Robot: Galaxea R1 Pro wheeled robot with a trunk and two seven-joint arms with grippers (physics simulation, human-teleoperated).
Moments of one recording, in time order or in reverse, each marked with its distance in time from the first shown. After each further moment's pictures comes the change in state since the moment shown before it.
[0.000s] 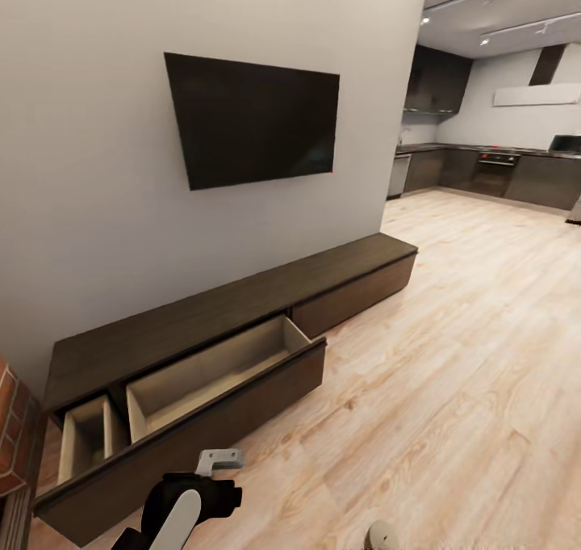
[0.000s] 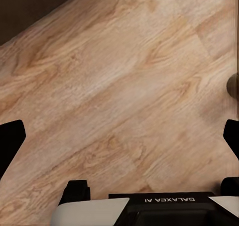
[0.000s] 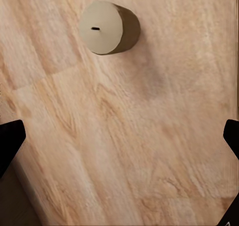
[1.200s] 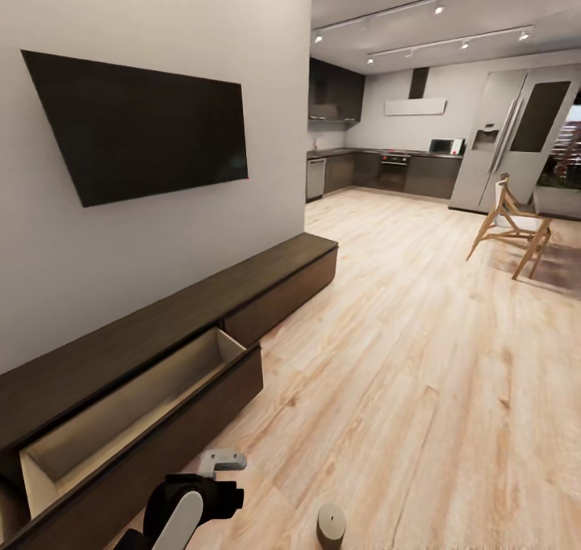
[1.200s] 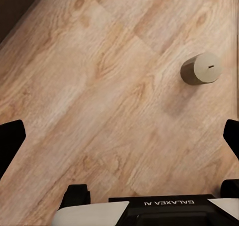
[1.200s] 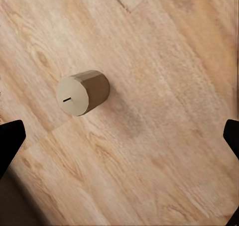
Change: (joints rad) left arm 0.000 0.000 -0.014 0.000 0.000 -0.001 0.000; right arm 0.000 0.000 0.001 0.000 0.001 -0.001 0.000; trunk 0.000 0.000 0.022
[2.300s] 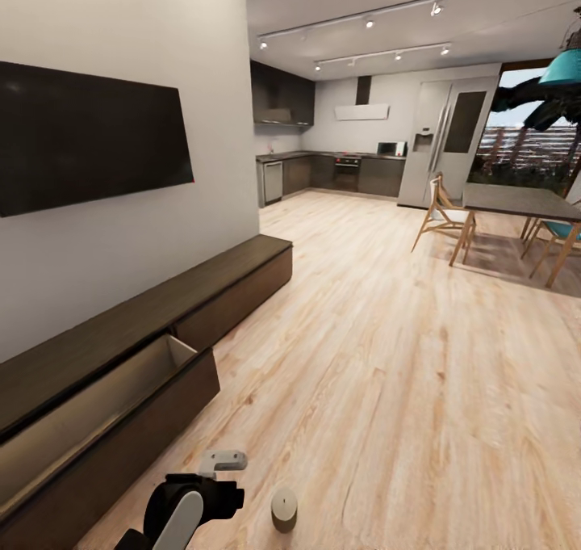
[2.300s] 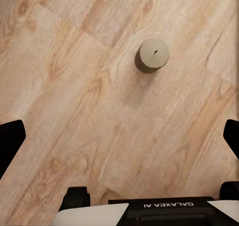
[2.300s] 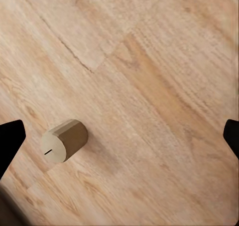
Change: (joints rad) left arm 0.000 -0.001 0.000 0.000 0.000 0.000 0.000; right arm 0.000 0.001 0.000 -0.002 0.000 -0.017 -0.001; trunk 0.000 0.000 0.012
